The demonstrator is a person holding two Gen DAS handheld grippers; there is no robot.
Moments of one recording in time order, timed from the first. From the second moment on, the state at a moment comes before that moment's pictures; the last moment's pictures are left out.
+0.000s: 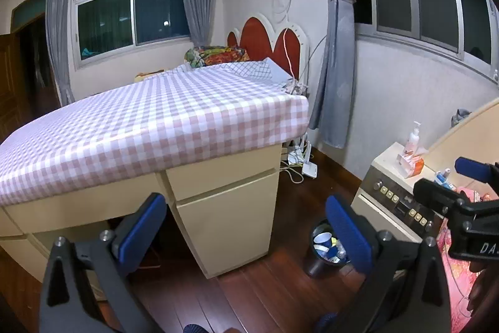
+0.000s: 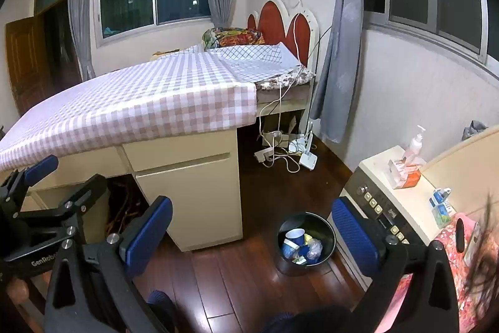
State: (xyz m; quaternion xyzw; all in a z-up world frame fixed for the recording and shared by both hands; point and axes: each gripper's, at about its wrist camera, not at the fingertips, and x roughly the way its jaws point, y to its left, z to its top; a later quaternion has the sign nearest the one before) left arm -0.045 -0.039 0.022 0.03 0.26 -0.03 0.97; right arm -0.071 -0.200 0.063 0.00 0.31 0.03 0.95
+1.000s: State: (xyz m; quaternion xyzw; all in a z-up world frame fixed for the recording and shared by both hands) left arm -0.040 -0.036 0.027 0.03 0.25 -0.04 0.97; right arm -0.068 -0.203 0.063 0.00 0.31 0.03 0.95
